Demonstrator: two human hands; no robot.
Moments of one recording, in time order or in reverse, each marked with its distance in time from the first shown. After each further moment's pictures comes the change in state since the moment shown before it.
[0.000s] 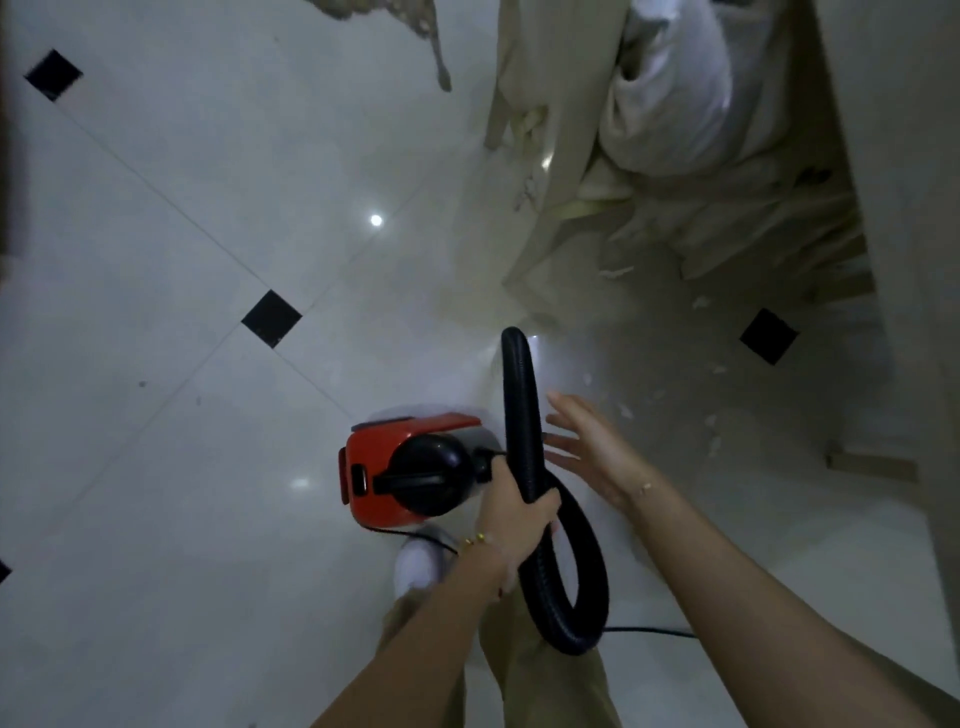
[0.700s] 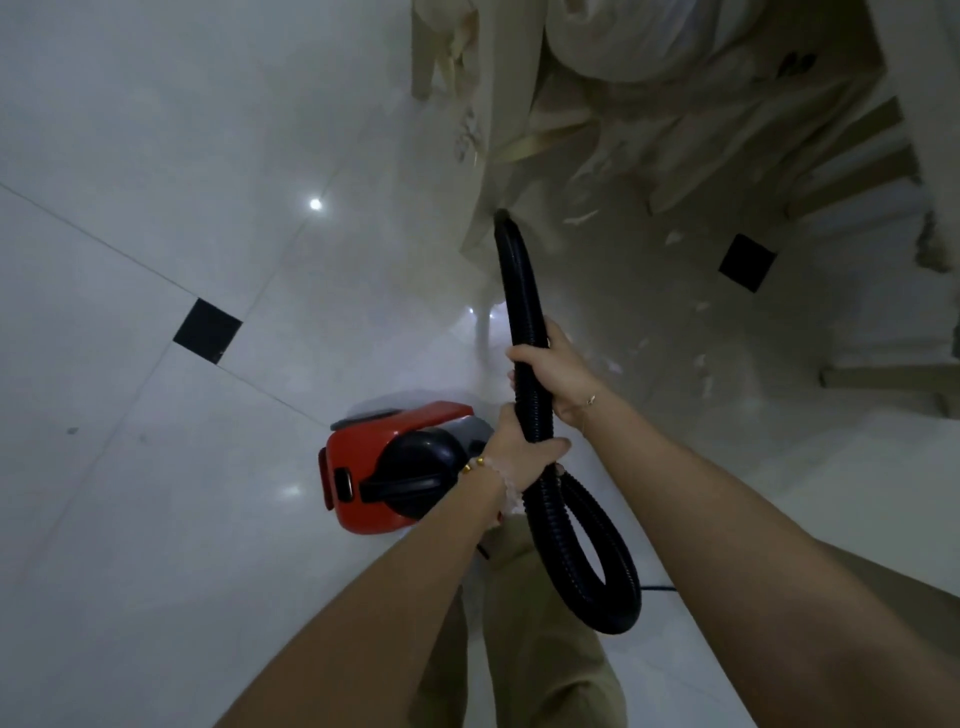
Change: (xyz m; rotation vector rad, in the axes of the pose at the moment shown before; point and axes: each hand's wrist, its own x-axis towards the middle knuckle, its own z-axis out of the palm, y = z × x) left_hand 0.092 -0.004 0.003 0.140 -0.274 -0.116; right_hand 0.079 -0.009 0.012 0.076 0.147 -0.200
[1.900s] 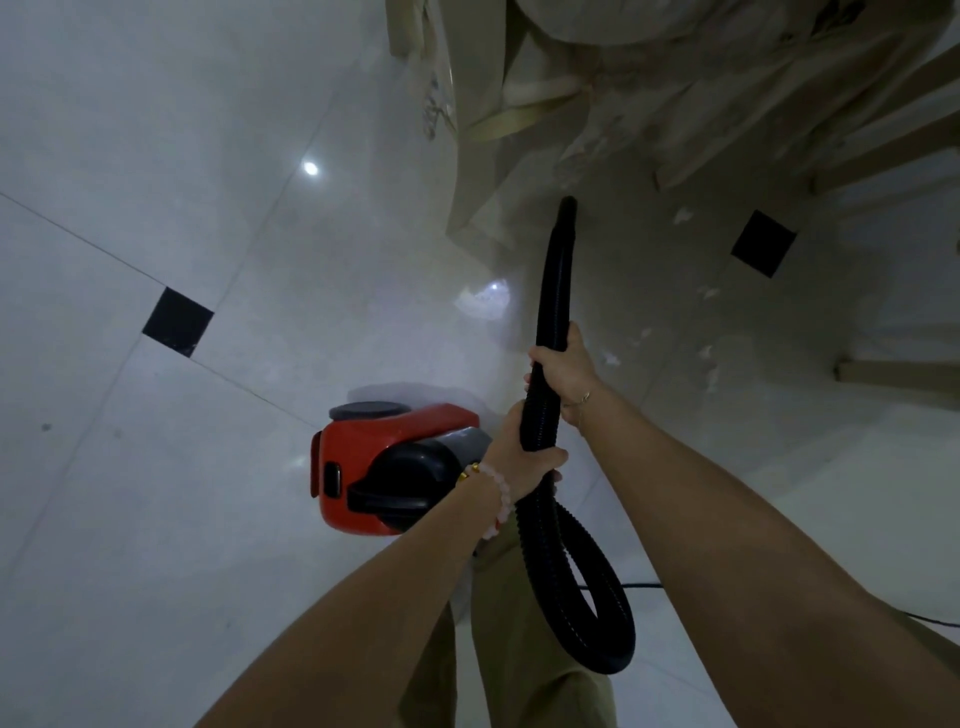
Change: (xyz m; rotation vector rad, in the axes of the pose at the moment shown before) left_hand 0.042 0.007 0.025 -0.040 -0.072 -0.034; right_hand 0.064 0.028 -0.047 0.014 0.199 0.111
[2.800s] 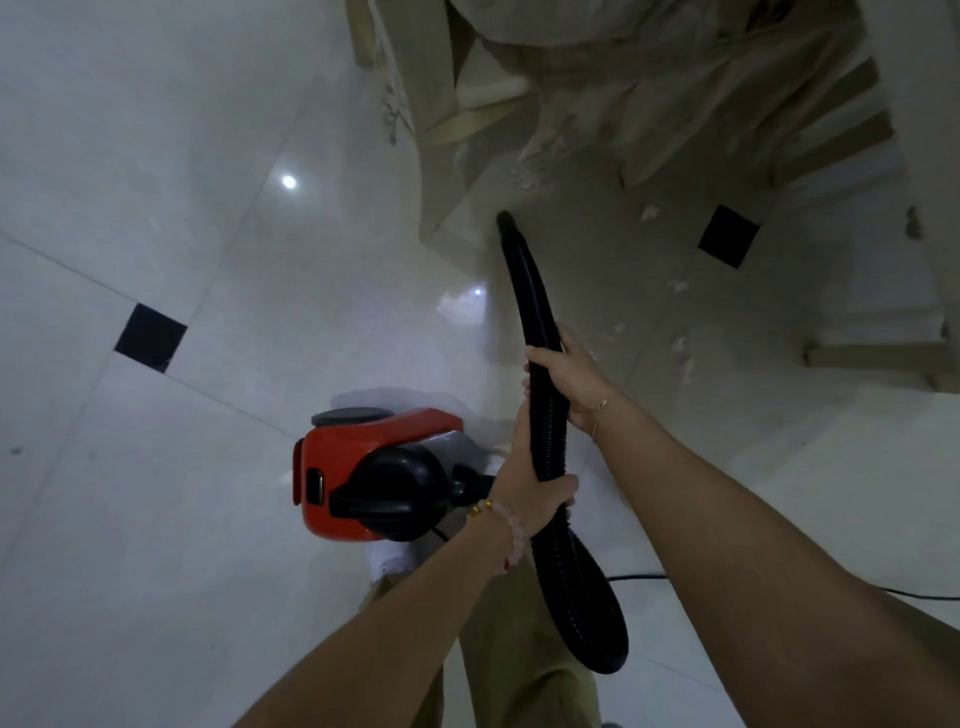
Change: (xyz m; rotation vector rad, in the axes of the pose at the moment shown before) left_hand -0.016 -0.021 0.041 0.079 -0.003 0.178; right_hand -0.023 -0.005 -0.039 0.090 -0.090 0.006
